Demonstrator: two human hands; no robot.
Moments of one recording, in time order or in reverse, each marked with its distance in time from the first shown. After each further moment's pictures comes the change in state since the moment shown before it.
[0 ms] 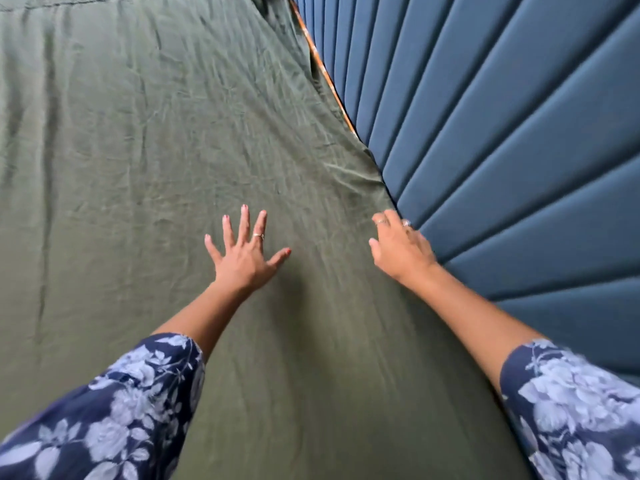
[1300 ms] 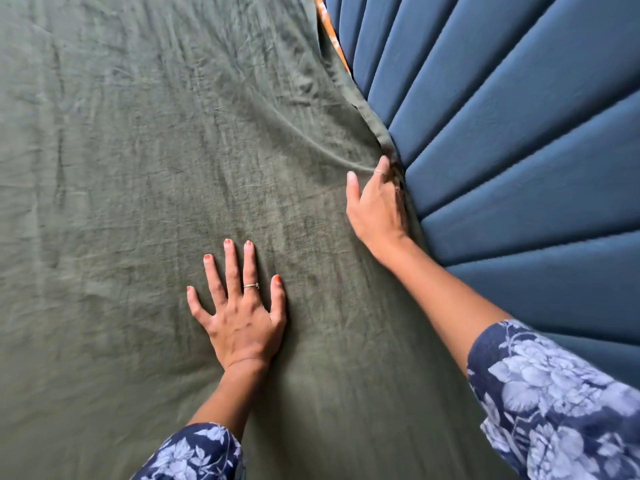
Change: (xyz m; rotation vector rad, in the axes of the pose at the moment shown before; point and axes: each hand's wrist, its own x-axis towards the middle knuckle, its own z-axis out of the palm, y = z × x) left_hand 0.086 0.020 0.061 -0.128 0.344 -0.184; right_hand 0.218 -0.041 0.032 0.290 0.162 0.301
